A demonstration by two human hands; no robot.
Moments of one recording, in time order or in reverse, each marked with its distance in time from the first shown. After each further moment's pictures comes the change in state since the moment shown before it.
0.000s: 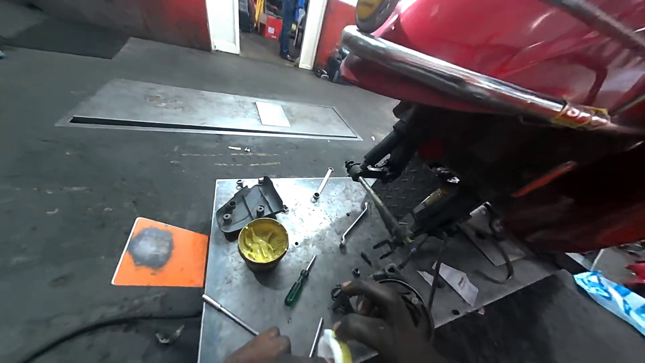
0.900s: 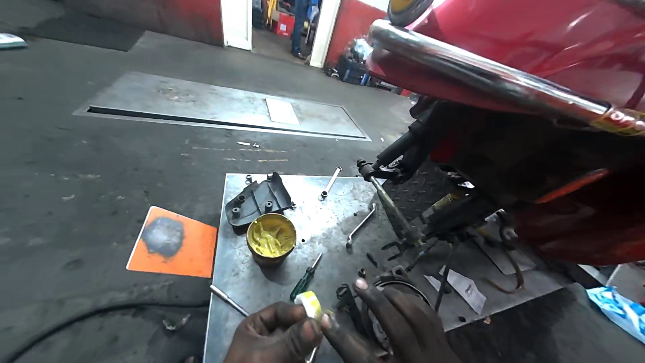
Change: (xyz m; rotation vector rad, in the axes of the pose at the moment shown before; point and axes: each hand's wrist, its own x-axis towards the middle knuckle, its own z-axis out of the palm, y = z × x) left_hand 0.013 0.018 0.005 -0.837 0.286 -0.774; right_hand -0.004 -0.006 0.015 -0.706 0.088 -0.115
